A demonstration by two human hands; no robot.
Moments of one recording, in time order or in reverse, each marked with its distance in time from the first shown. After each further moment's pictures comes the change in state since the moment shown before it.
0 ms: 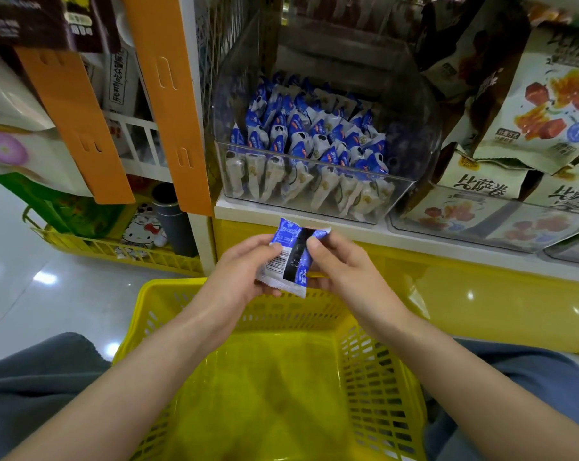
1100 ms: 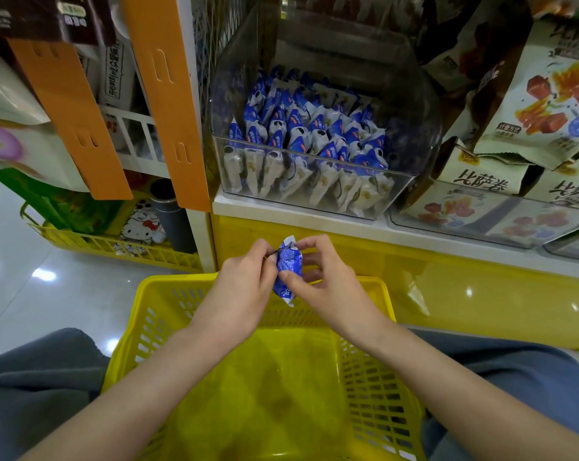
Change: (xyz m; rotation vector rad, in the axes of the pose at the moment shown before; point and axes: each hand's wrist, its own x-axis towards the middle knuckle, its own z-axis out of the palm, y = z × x) left_hand -0.001 -0.023 -0.005 0.929 0.127 0.452; right_hand 0.001 0.029 0.004 -0.523 0.023 -0.127
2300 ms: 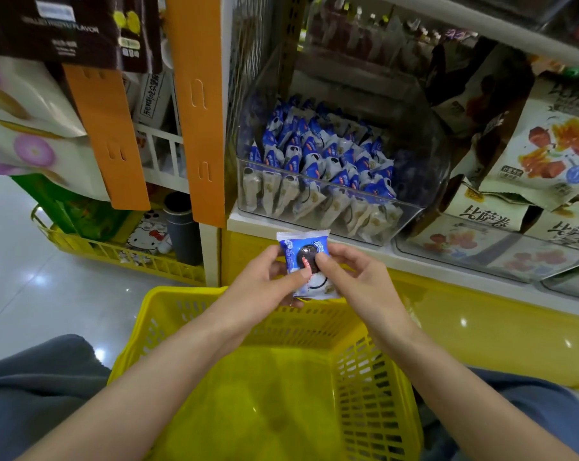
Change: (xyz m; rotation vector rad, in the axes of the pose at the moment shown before) left_hand 0.009 0.027 -0.019 -0.830 -0.213 -0.342; right_hand 0.011 -0.018 -0.024 0.329 0.111 0.074
